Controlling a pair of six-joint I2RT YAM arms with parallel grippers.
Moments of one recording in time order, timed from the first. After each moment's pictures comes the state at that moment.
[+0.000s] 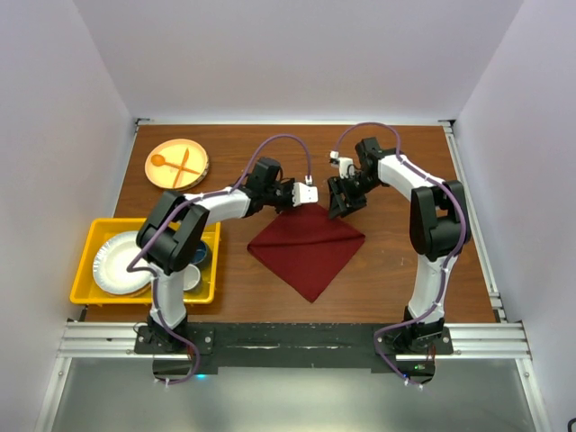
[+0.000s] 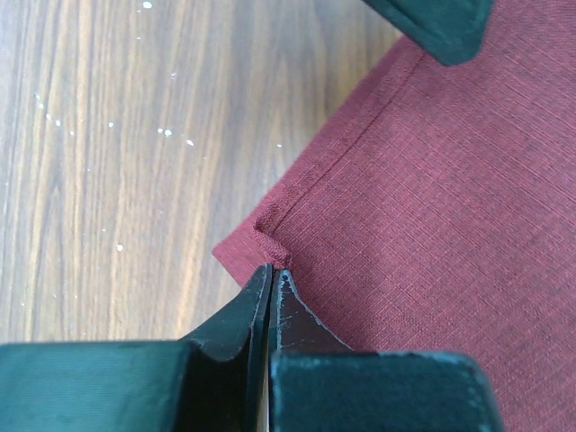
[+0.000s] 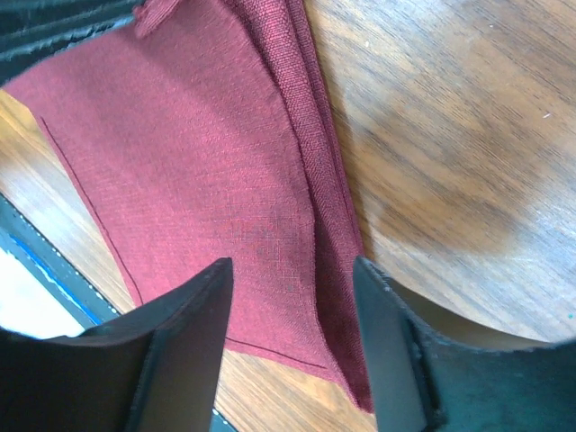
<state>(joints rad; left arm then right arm) -0.56 1.96 1.21 0.08 0.52 0.86 0.24 2.01 1.49 -0.84 -0.57 -0.15</state>
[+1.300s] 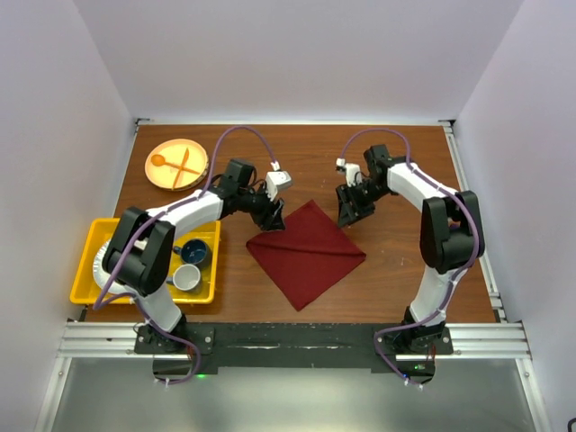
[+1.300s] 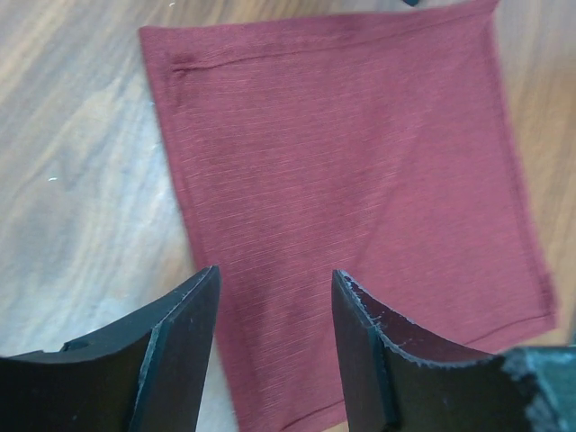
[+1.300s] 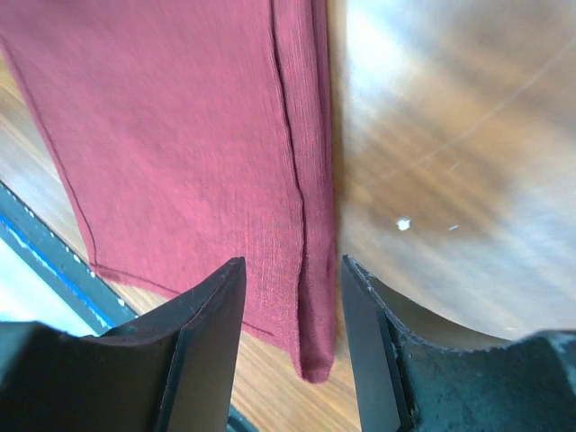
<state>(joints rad) -0.45 1.72 1.07 -0.21 0.67 0.31 0.22 1.88 1.32 -0.84 -0.55 -0.22</state>
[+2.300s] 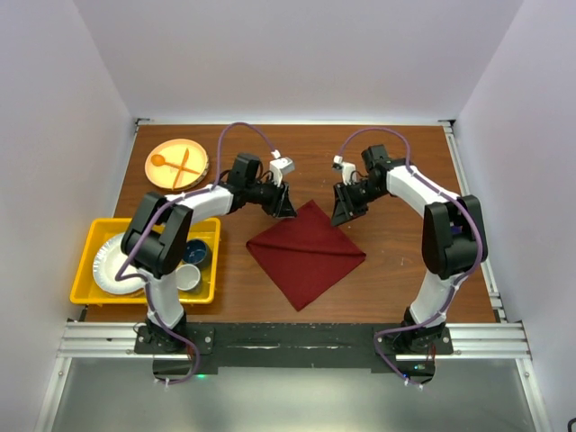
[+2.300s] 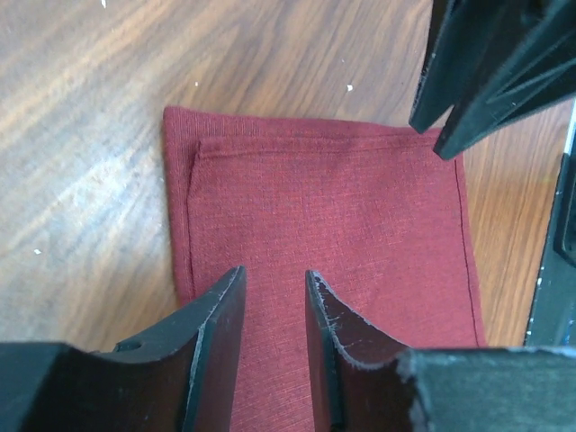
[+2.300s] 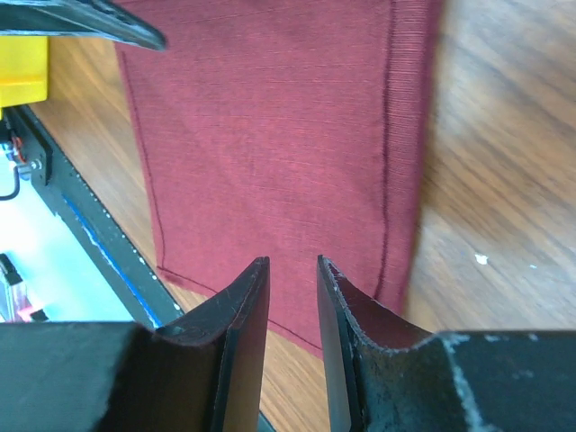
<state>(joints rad) -0.45 1.89 1.15 0.01 0.75 -0.03 0.24 1.83 1.31 -0.79 -0.70 -0.16</state>
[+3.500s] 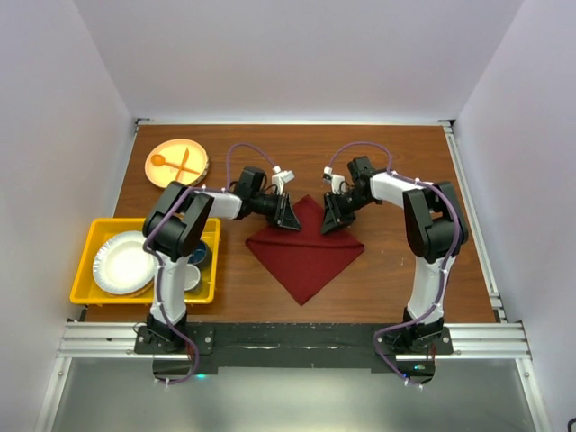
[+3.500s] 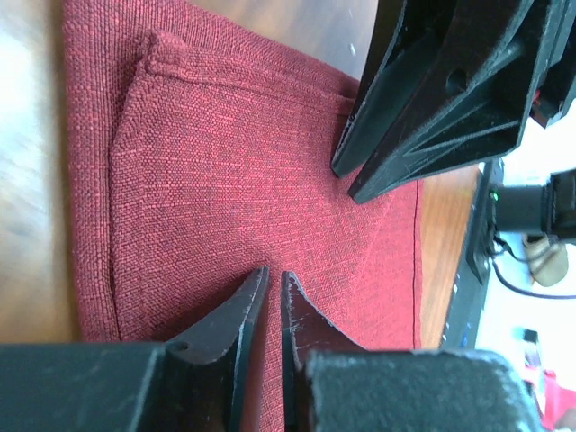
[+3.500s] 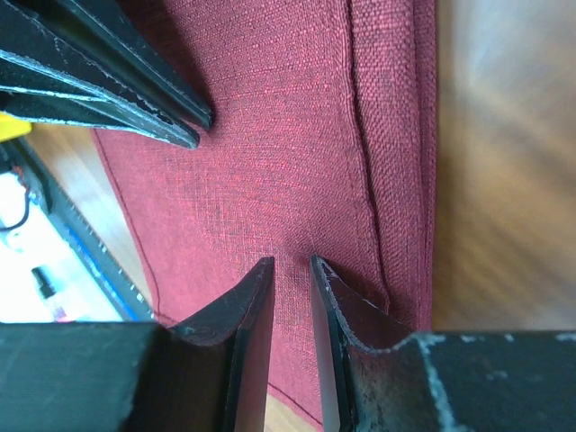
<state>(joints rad) -0.45 2.09 1.12 0.17 0.89 -0.33 0.29 2.00 1.26 -0.60 -0.71 -0.02</state>
